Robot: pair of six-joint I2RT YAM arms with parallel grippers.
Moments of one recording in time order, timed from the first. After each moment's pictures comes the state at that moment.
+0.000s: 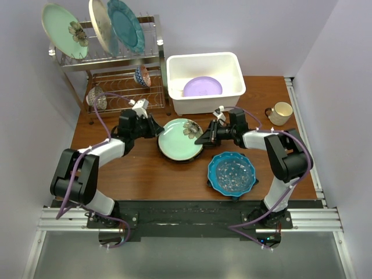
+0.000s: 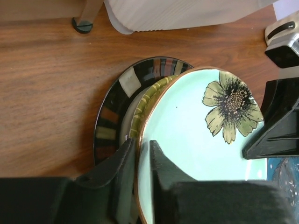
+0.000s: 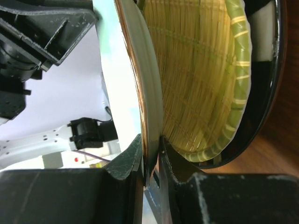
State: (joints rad) left arm -0.26 1.53 0.72 0.32 0.38 -0.48; right arm 0.33 1.81 0.88 0.30 -0.92 0.85
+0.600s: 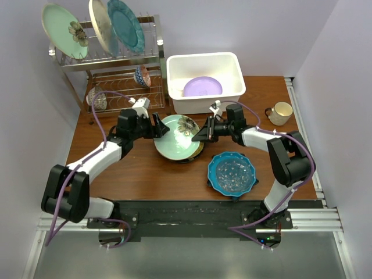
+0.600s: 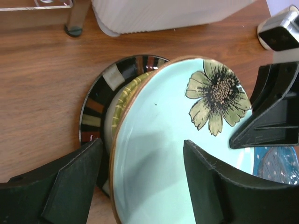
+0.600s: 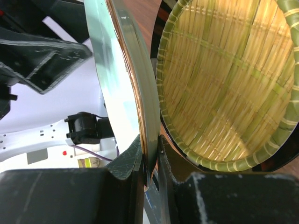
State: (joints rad) left arm -0.31 1.37 0.74 0.14 0.31 -0.45; right arm 0.37 1.76 0.94 0.23 -0.90 0.78
